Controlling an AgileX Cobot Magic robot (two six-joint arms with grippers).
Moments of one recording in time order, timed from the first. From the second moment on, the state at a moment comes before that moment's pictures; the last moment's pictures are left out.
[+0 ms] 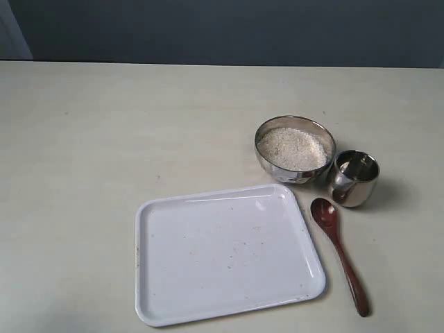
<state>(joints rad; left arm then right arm) 0.17 0.00 0.00 0.27 0.25 0.04 -0.03 0.55 -0.76 0.30 0.80 -0.09</state>
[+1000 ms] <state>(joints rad) 0.17 0.00 0.00 0.27 0.25 0.04 0.46 1.65 -0.84 0.25 1.09 -0.25</state>
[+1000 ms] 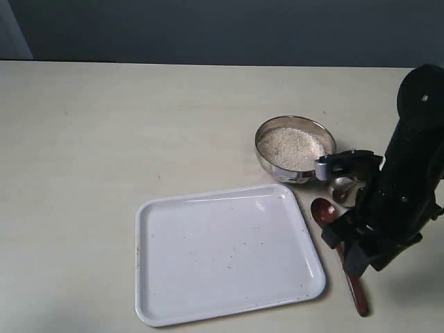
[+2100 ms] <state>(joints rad) 0.17 0.00 0.00 0.27 0.25 0.04 0.46 1.65 -0.61 0.31 0.72 -0.16</state>
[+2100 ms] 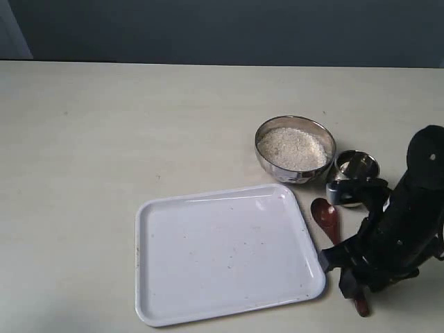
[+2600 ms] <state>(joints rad) 0.17 0.00 0.00 0.27 0.25 0.04 0.46 1.65 -0.60 0.34 0.65 -0.16</state>
